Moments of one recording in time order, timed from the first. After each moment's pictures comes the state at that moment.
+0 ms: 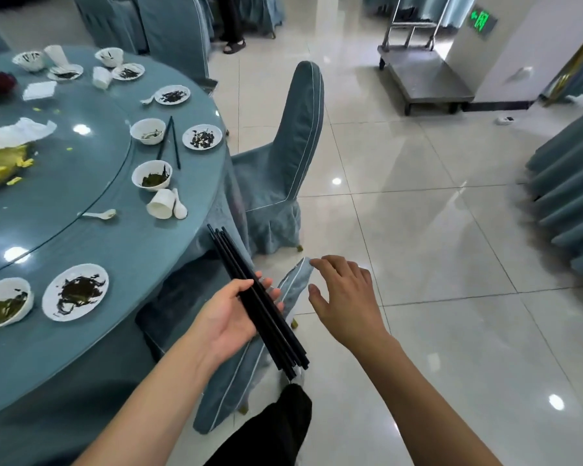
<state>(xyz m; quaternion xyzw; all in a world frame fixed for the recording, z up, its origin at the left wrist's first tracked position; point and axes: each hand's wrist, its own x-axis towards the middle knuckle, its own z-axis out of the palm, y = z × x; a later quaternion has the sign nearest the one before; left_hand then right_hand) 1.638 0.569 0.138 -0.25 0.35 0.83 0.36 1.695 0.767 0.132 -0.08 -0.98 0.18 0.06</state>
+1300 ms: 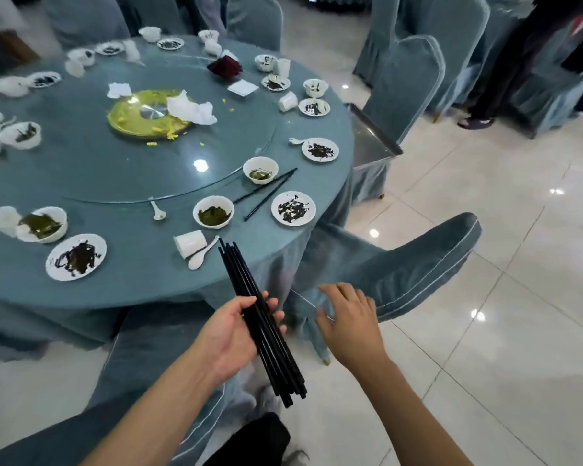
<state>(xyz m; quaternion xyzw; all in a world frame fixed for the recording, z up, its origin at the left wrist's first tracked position) 1.340 0.754 0.143 -0.37 0.20 0.91 -0.01 1.214 0.926 0.117 0.32 -0.93 0.17 -0.08</state>
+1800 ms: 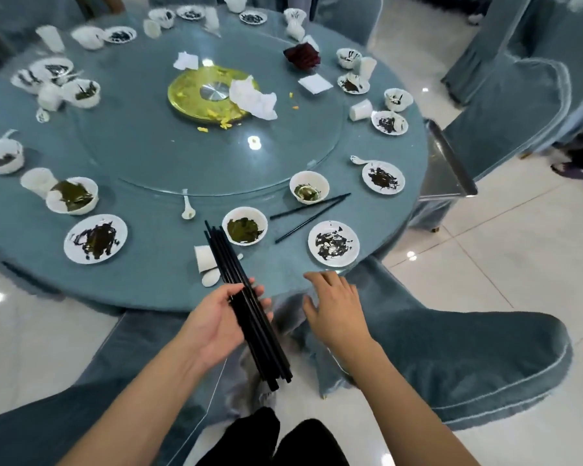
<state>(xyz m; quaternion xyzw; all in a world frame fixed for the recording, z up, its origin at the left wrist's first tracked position) 1.261 0.657 0.128 -0.41 0.15 0.89 -0.16 1.088 0.776 0.092 0.47 -0.86 0.13 -0.14</state>
